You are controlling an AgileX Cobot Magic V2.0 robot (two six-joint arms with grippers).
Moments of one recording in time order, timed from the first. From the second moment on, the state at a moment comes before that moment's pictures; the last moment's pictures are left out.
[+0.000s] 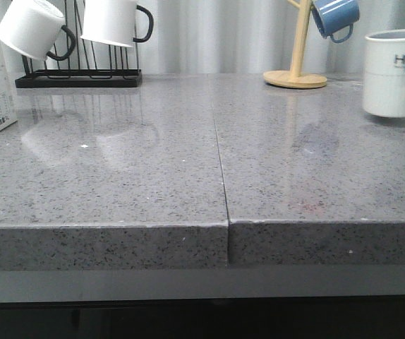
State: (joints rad) left arm -0.06 0.00 -0.01 0.02 0.08 -0.06; right arm -0.09 1.67 -0.79 -0.03 -0.63 -0.04
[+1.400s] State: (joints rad) left arm -0.06 0.00 -0.01 0.02 0.08 -0.06; right arm 0.54 1.84 -1.02 0.66 -0.69 -0.43
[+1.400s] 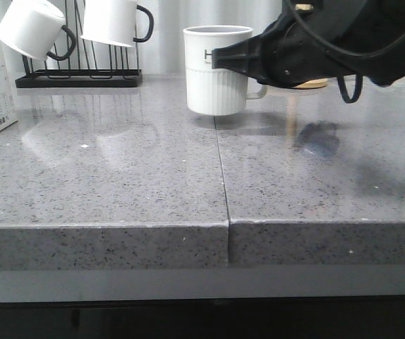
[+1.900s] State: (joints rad) left arm -0.06 0.00 -0.01 0.02 0.08 -0.06; right arm 0.56 1.88 -1.04 0.71 -0.69 -0.43
